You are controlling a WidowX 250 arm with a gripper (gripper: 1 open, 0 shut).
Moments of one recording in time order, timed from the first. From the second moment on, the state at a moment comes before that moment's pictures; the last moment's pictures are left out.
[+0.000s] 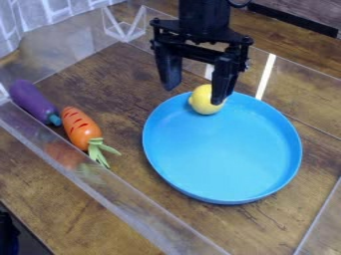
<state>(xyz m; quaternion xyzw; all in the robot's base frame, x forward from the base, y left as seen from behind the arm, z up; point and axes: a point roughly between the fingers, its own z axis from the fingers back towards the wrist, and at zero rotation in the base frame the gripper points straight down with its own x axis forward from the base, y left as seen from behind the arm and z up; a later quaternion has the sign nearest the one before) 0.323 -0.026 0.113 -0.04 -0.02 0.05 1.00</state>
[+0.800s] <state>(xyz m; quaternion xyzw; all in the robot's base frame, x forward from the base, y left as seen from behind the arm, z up) 0.323 -0.028 0.108 -0.04 -0.03 0.06 1.00</state>
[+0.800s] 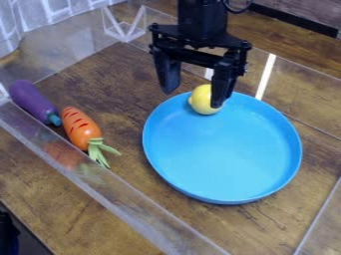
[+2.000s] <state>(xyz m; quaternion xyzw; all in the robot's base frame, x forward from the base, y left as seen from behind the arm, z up) 0.336 -0.033 0.099 -0.04 -0.05 0.05 1.00</state>
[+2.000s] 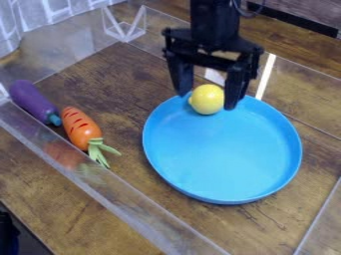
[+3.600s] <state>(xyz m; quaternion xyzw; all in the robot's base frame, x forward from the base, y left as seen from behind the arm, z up) 0.372 -0.023 0.057 -0.03 -0.06 0.01 1.00</state>
